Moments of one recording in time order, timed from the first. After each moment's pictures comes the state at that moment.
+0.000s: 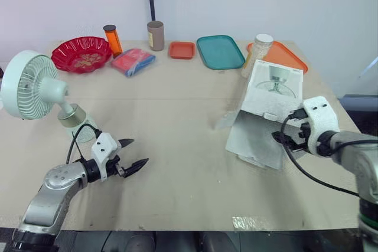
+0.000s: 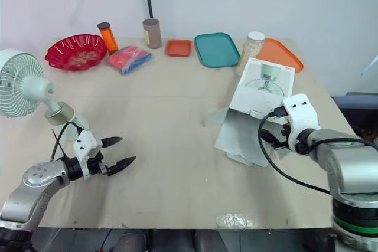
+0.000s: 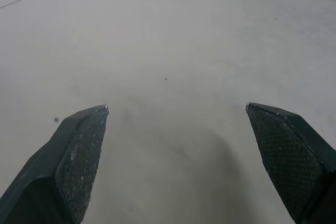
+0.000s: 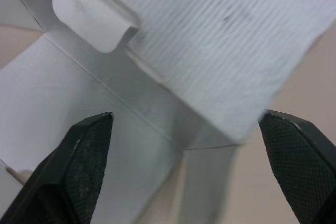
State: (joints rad) left arm 0.01 0.61 0.07 -0.20 -0.35 0.26 -0.83; right arm -0.35 -0.88 -0.27 -0.51 0.31 1.41 0.49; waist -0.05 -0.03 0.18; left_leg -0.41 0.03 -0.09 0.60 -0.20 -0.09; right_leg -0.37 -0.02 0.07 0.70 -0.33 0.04
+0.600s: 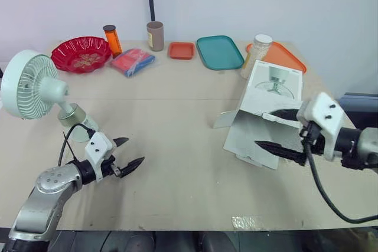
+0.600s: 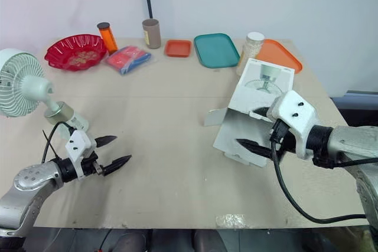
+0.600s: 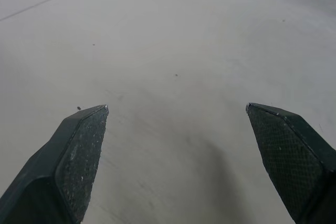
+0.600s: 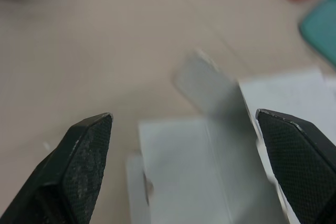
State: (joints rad) left arm 0.05 0.62 0.12 -0.30 -0.37 0.33 -0.77; right arm -0.21 -0.94 -0.40 -0.67 0.55 0.85 0.94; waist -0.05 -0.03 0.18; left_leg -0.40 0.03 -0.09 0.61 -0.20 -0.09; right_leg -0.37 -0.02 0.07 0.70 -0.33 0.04
